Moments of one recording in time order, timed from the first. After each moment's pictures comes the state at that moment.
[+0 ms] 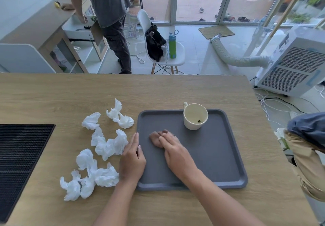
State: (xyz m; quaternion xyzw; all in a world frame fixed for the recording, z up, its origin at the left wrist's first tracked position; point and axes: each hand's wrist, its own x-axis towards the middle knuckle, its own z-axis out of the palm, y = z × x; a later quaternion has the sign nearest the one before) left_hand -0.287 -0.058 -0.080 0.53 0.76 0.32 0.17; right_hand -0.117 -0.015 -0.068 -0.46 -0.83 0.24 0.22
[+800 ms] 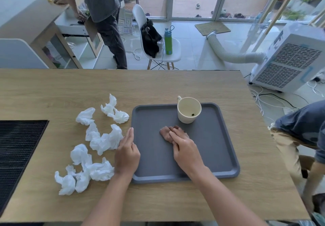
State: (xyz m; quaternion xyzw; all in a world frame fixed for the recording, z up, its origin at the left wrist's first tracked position) left_hand -0.285 -0.057 -0.080 0.53 0.77 0.32 0.17; right_hand -0.082 -0.019 -0.070 -0.56 -0.76 0.24 0.25
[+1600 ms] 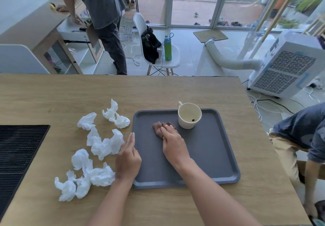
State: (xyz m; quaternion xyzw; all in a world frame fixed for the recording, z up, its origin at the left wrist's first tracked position) left_hand -0.288 -0.058 -0.081 0.53 0.77 0.32 0.17; right_hand -0.127 0.007 -0.063 -0.56 -0.76 0.22 0.23
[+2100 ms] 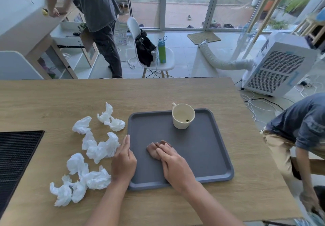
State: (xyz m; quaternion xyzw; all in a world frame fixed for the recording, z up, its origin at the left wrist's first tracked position) left_hand -0.288 -0.058 -0.079 0.53 0.77 0.32 0.18; right_hand -0.096 -0.055 -0.065 -0.49 -0.80 0.22 0.25
